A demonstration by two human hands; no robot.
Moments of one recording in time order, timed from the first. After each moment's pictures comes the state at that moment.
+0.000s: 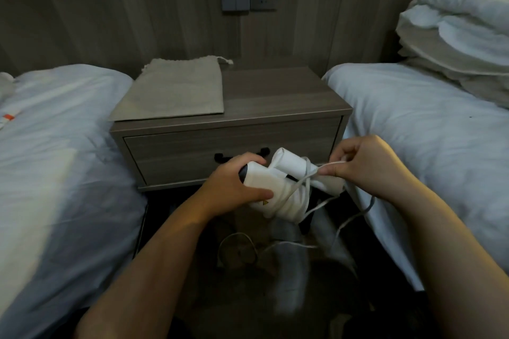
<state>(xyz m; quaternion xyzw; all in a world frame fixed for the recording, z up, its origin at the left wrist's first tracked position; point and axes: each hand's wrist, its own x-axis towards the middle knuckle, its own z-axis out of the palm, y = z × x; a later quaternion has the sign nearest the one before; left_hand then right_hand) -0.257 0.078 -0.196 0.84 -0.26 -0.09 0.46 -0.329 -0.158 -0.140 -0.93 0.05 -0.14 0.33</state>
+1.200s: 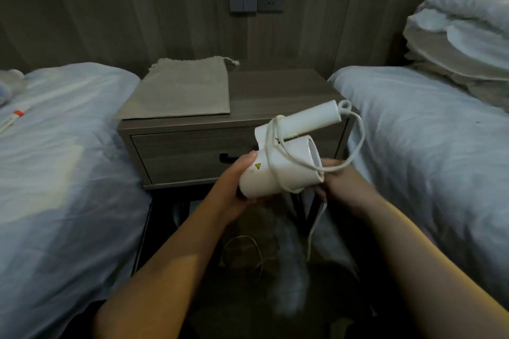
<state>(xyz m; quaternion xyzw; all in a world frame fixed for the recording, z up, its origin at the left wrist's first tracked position) -0.259 0.061 -0.206 0.51 -0.06 -0.25 0.82 -0.305 -0.140 -0.196 -0.79 0.01 -0.02 0.61</state>
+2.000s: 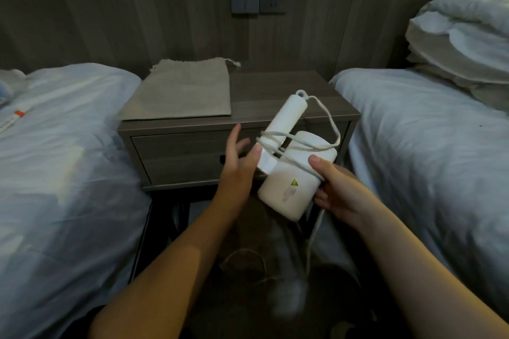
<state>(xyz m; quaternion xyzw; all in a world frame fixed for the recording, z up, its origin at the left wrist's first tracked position) -0.266 0.046 -0.185 0.65 -0.10 -0.01 0.75 -0.313 -0.120 -0.186 -0.61 0.10 0.04 0.78</state>
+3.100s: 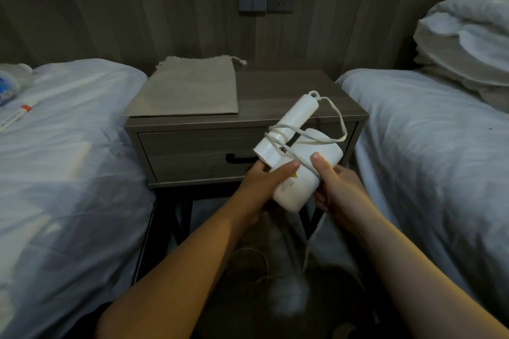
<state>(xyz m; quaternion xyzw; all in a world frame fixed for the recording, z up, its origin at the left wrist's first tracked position) -0.272 0.037 -0.193 0.61 -0.06 -0.21 0.76 -0.312 -0.105 -0.190 -0.68 0.16 -0.05 0.71</state>
